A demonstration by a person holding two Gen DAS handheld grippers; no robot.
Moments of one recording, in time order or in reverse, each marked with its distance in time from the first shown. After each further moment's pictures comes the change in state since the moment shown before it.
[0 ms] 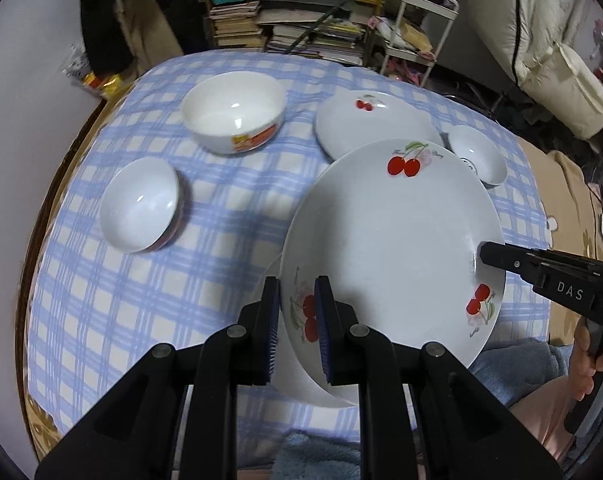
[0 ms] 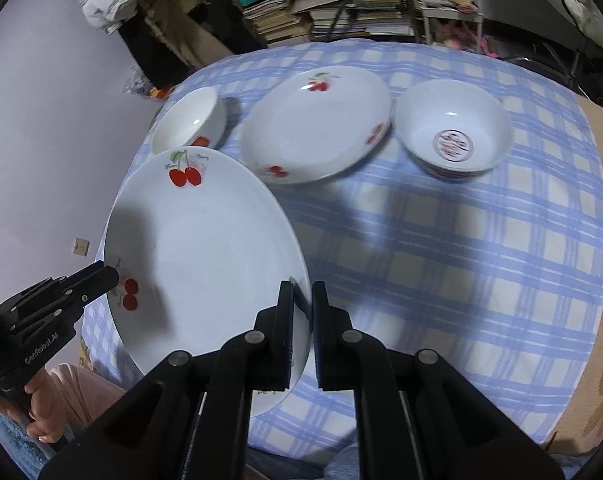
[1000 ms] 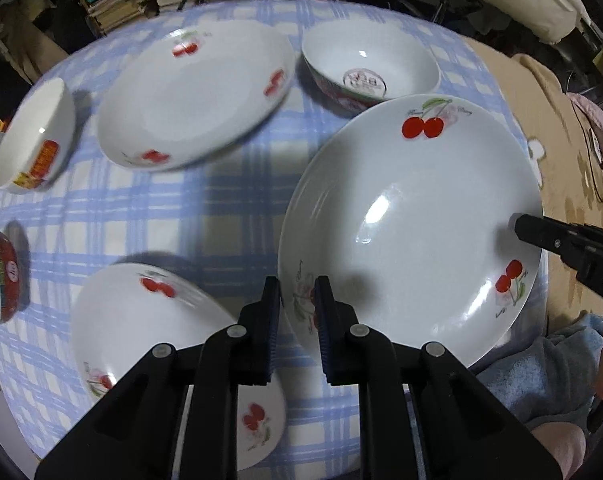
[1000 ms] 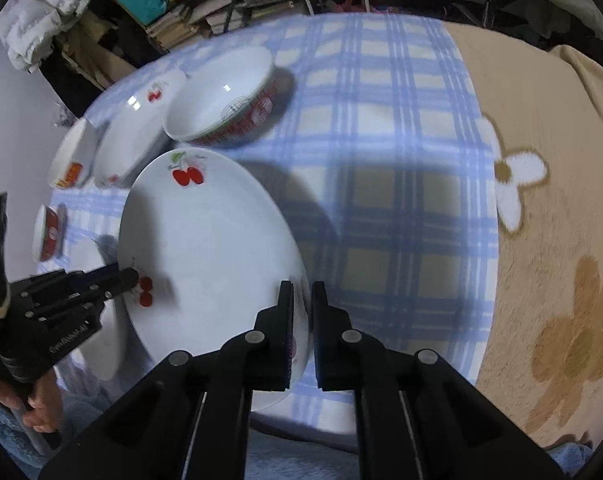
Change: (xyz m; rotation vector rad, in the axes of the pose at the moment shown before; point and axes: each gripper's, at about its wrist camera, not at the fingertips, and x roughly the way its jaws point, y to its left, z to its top) left arm 0.106 -0.170 0.017 0.249 0.172 -0.088; right arm -0.030 -0.159 -0.033 0.182 -0.014 -0.156
